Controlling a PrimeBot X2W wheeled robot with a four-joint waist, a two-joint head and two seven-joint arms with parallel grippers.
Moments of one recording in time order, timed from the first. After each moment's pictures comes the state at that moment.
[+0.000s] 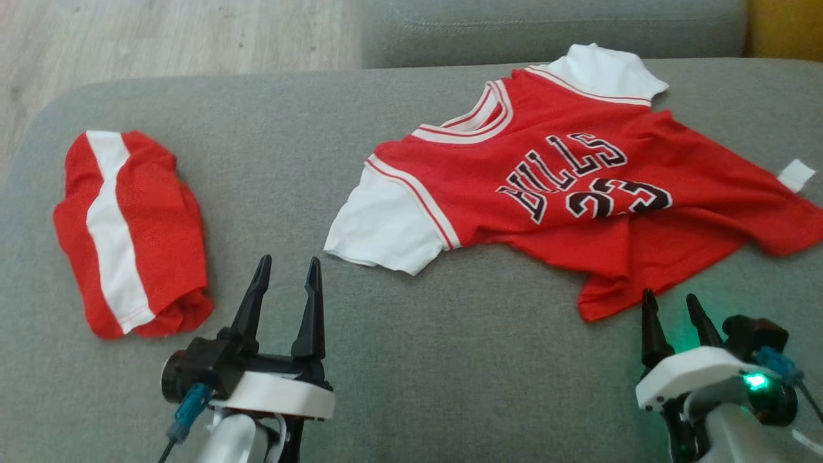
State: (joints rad) left arm -0.12 0.05 -0.29 0.25 -0.32 -0.05 -0.25; right arm -0.17 -0.05 -0.09 0.64 0.20 0.12 -0.18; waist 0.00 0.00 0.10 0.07
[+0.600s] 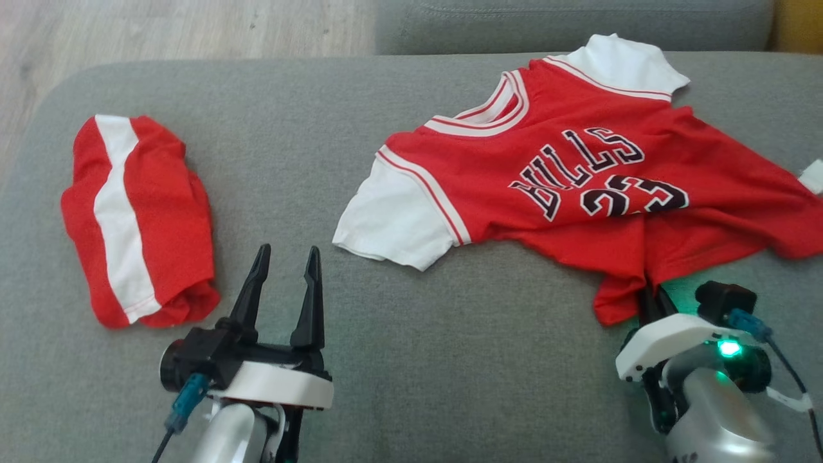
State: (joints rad) left arm -0.14 0.05 -0.29 0.25 -0.32 -0.06 -0.25; right arm -0.38 -0.06 -0.03 0.95 0.23 0.12 -0.23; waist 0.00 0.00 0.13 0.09
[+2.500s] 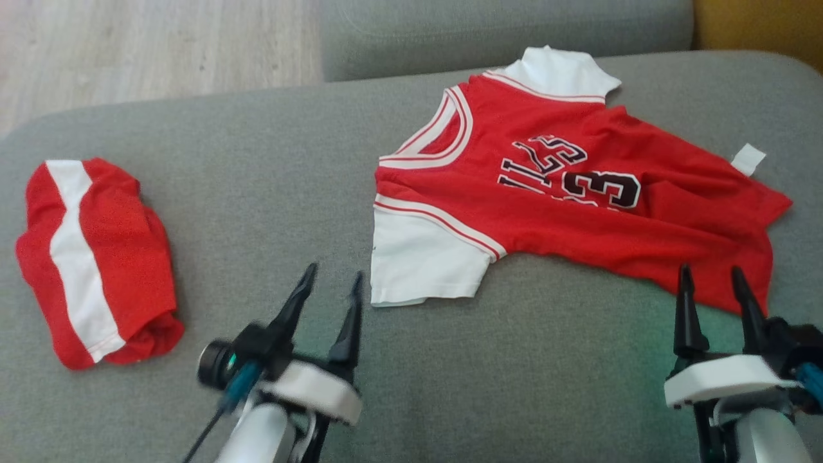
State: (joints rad) left arm -0.19 0.05 -0.39 0.39 -0.28 -0.06 -0.22; right arm -0.06 -0.04 -0.14 0.35 0.08 0.12 -0.25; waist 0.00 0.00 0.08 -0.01
